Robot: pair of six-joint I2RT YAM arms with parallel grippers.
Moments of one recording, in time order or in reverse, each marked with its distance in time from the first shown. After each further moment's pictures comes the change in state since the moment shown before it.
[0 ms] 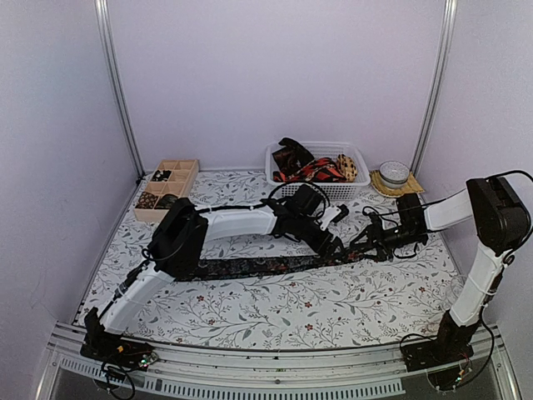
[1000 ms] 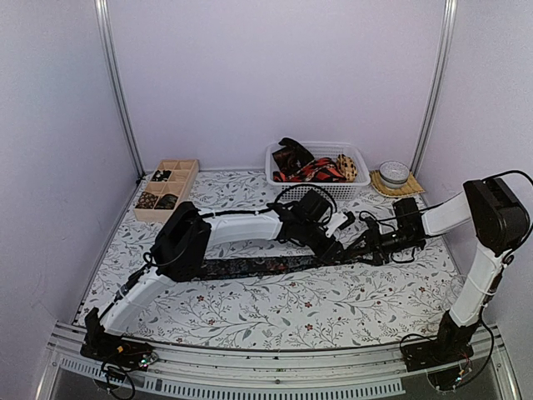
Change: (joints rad) left arm -0.042 0.012 0.020 -0.032 -0.074 0.071; right arm 0.029 0.000 -0.050 0.071 -0.063 0.057
